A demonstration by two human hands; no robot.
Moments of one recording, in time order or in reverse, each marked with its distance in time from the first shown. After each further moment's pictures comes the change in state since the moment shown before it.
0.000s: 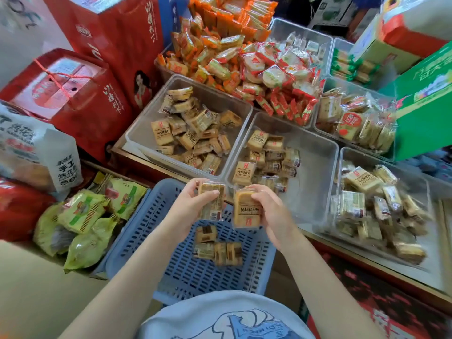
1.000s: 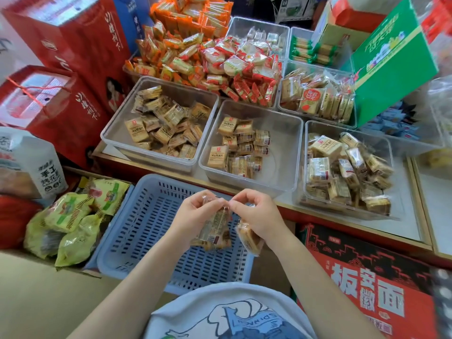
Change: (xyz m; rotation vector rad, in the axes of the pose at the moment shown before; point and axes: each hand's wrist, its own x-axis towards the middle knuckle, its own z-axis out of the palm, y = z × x) left_hand -0.070 -0.046 0.071 0.257 -0.064 0.124; right_hand -0.082 0.041 -0.039 -0.312 0.061 -0.278
